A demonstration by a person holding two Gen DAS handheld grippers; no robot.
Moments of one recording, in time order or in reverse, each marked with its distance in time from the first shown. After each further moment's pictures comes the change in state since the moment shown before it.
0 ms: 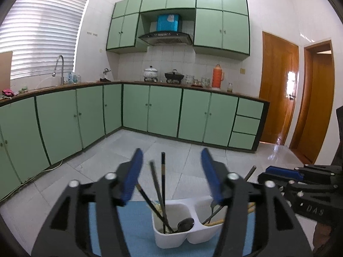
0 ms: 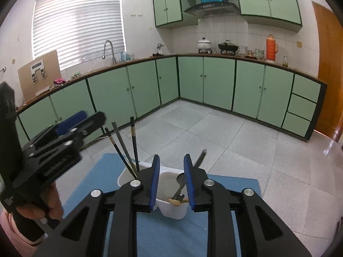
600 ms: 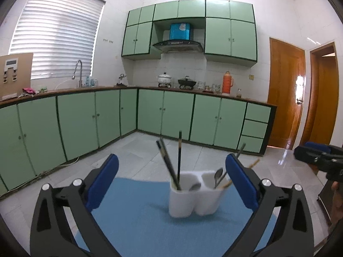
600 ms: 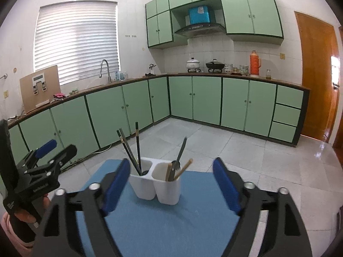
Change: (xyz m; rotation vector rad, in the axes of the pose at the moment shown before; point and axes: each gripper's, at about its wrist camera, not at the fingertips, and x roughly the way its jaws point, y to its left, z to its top) left arm -0.111 0.002 -0.042 -0.019 -0.022 0.087; right arm -0.108 -0.001 -0.051 0.027 -0.138 -0.061
